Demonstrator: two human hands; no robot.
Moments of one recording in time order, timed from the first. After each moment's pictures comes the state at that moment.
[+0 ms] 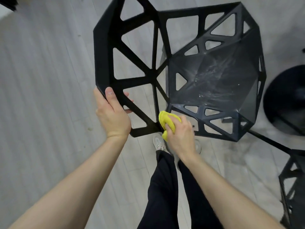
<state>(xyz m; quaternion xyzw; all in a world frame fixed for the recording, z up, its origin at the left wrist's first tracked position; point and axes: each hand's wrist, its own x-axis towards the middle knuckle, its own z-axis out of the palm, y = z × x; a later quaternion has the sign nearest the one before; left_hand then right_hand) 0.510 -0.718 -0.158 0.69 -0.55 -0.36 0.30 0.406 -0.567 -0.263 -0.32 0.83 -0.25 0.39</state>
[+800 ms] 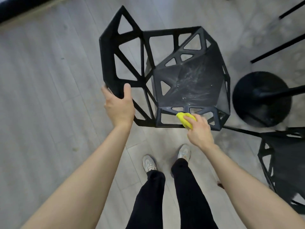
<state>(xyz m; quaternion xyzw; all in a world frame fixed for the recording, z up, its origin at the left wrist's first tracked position) 0.516 -0.718 -0.158 0.69 -0.54 -0.42 0.24 0.350 -0.490 -0.284 -0.35 0.89 -0.06 0.31</state>
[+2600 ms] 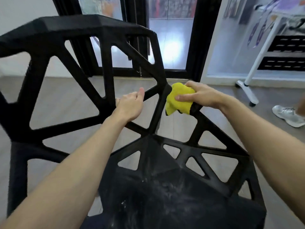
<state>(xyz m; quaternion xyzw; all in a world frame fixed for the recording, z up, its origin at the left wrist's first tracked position) 0.556 -0.896 -0.364 0.63 -0.71 -0.21 0.24 0.271 -0.869 -0.318 -0.68 0.64 -0.20 0.29</state>
